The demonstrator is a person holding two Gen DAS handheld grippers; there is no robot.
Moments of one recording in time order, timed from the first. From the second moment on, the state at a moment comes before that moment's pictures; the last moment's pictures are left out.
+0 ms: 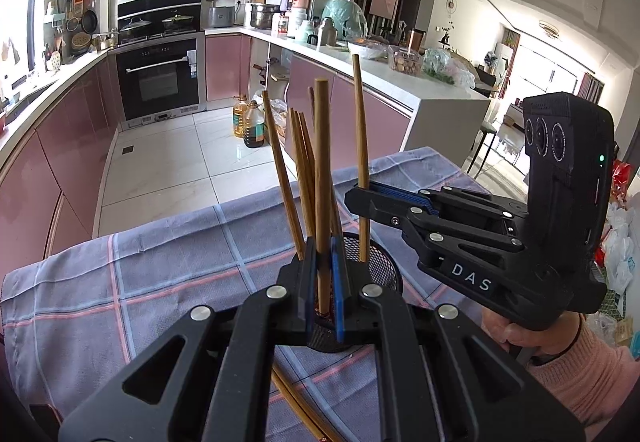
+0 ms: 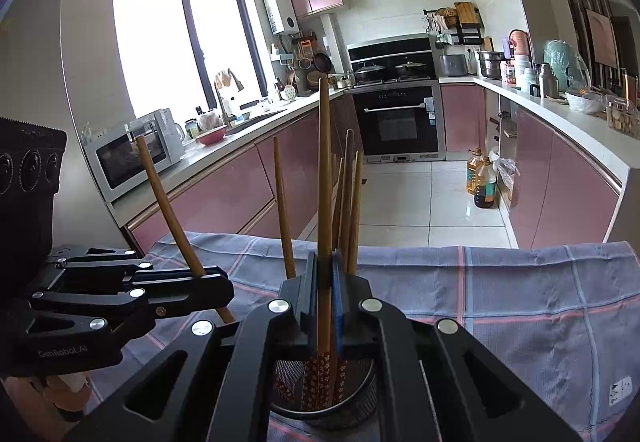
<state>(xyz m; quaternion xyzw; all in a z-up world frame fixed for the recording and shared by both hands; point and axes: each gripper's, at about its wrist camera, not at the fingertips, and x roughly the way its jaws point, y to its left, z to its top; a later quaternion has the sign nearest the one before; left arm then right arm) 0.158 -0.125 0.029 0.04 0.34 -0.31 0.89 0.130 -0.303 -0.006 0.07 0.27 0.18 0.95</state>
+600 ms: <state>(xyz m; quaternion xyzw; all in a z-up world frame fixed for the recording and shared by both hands) 0.194 -0.123 -0.002 0.02 0.38 -0.30 0.88 0.139 -0.312 -0.024 0.08 0.30 0.17 0.93</state>
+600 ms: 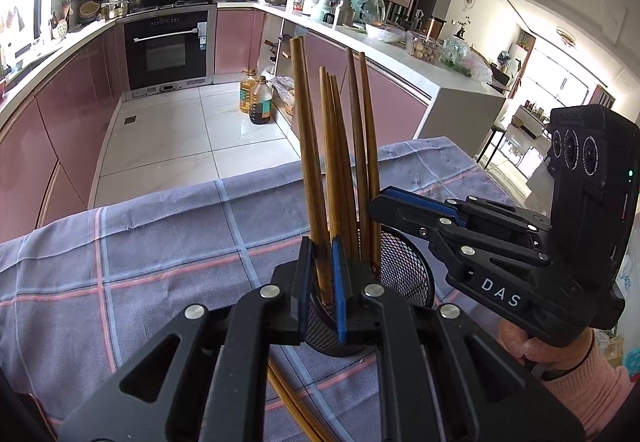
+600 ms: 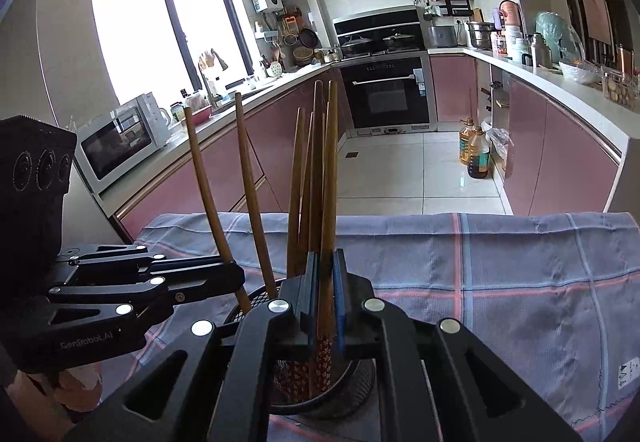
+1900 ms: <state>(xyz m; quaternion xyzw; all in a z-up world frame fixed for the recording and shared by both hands) 0.100 -0.041 -0.080 0.01 0.40 -0.21 0.89 0.053 -0.255 -0.087 0.05 0.38 0.25 0.89</state>
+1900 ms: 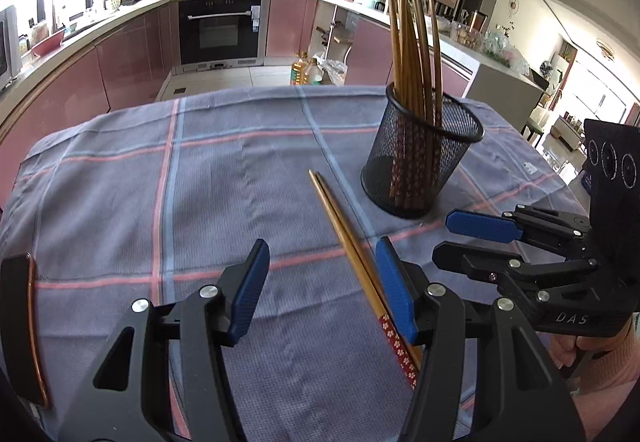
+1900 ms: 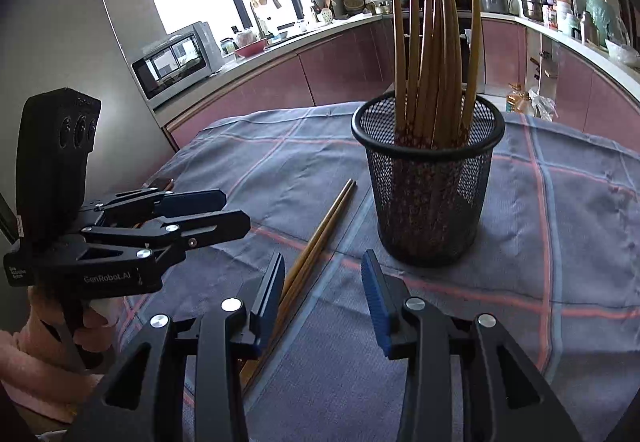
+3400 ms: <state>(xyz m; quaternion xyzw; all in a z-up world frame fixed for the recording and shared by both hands) 0.077 -0.055 -0.121 0.04 0.44 -0.21 0.88 0.079 -0.218 -0.116 0.03 0.43 0.24 0.87</state>
